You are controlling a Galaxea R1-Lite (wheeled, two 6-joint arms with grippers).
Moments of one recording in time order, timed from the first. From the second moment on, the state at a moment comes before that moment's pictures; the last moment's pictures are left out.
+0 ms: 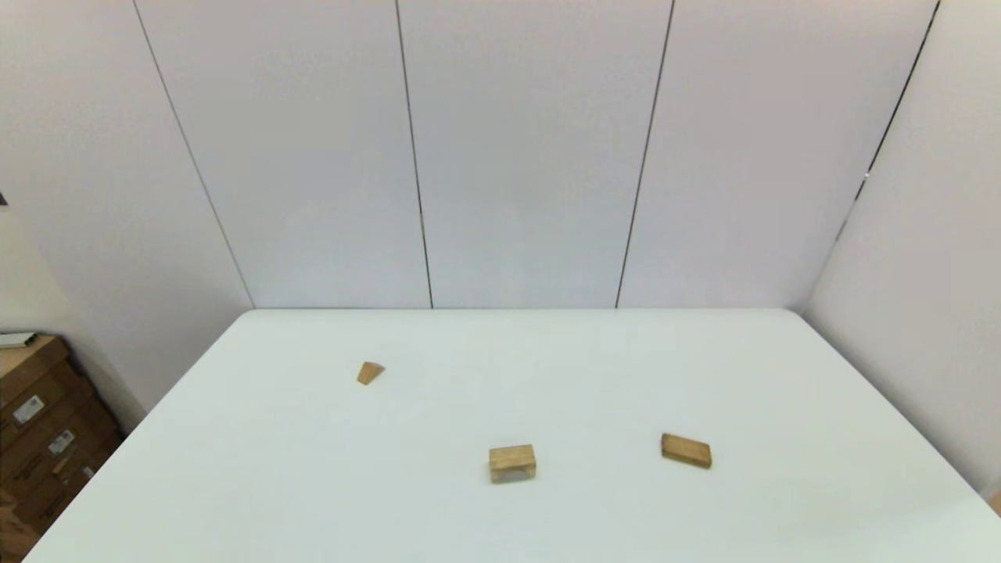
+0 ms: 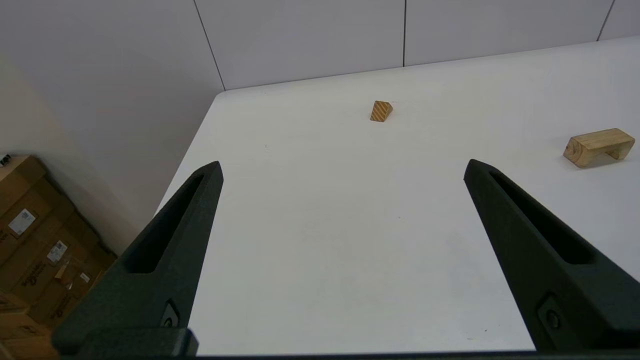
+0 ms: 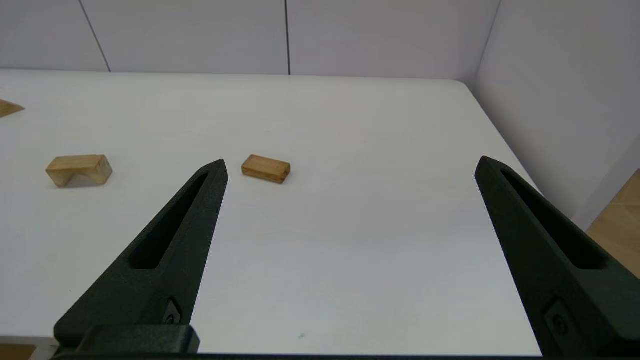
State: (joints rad) left arm 0.00 0.00 0.00 0.01 -0.02 0.10; right arm 0.00 0.00 0.00 0.00 0.01 -0.01
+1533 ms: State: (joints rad) left arm 0.00 0.00 0.00 0.01 -0.02 0.10; right arm 0.00 0.02 0.00 0.00 0.01 -0.01
